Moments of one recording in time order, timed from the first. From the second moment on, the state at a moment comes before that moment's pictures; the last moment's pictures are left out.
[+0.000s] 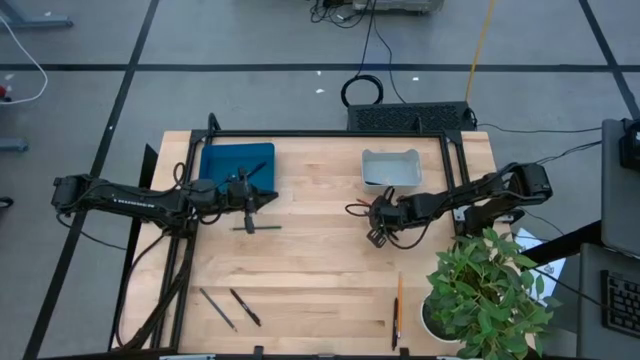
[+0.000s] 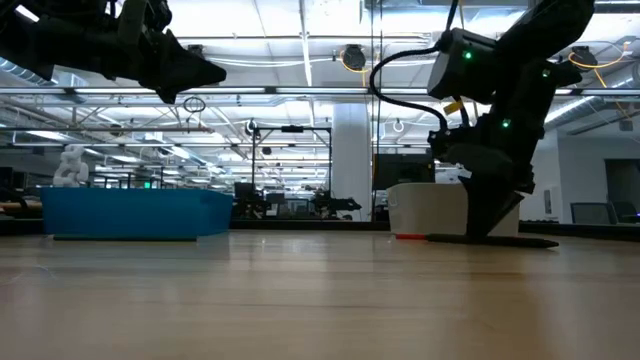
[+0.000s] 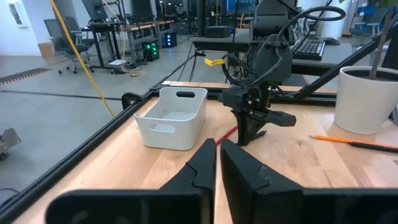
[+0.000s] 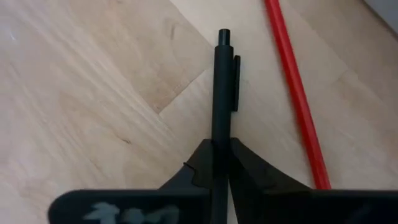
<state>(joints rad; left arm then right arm) 0.03 0.83 0.28 0.47 -0.16 0.00 0.05 1.51 0.66 -0.40 0.15 0.74</state>
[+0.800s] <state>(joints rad) 0.00 0.95 0.28 0.66 -0.09 0.02 -0.02 1.60 0.66 0.85 0.03 0.17</state>
